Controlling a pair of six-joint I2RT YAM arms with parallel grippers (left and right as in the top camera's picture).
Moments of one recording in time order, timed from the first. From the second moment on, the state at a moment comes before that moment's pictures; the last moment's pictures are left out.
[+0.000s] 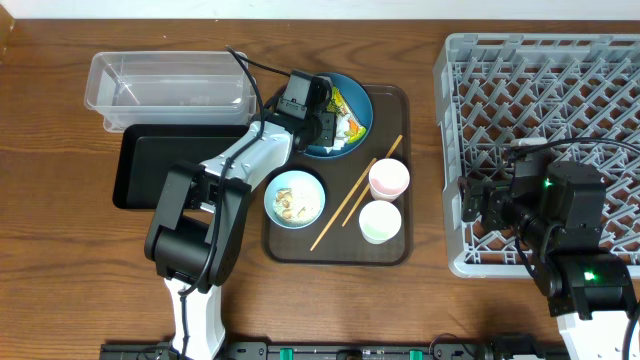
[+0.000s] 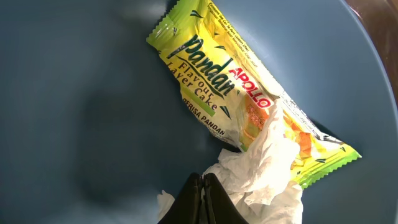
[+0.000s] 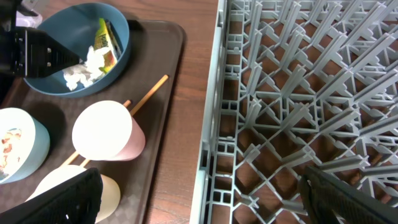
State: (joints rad) left arm -0.38 2.05 1.35 -0.26 0.13 -0.25; right arm 0.05 0.88 0.84 -0.69 -0.13 0.04
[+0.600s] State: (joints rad) left arm -0.08 1.68 1.36 -0.11 0.13 -0.25; right arm 0.05 0.88 0.84 -0.69 -0.14 0.04
